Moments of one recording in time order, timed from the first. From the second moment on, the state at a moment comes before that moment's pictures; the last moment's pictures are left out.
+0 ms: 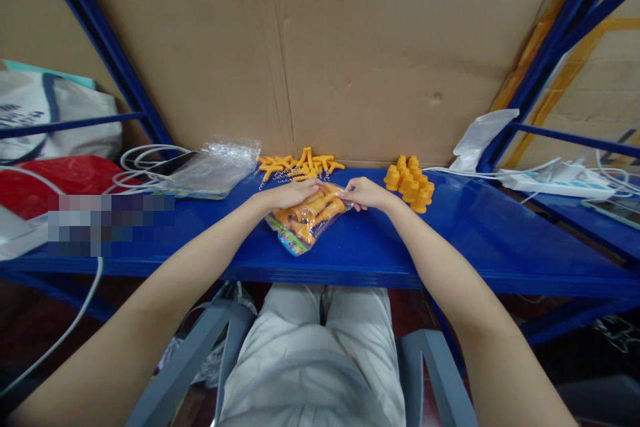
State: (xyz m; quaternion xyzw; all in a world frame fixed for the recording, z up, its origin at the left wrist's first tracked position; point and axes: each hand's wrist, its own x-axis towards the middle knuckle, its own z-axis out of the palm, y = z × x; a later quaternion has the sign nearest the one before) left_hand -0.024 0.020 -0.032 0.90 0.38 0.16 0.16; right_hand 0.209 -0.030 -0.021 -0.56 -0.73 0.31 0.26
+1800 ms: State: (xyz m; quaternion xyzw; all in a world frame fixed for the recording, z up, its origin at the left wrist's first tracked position) left_hand 0.001 -0.006 -0.034 0.83 0.34 0.40 0.17; right_hand 0.180 -0.034 -0.020 -0.47 -0.48 0.65 0.35
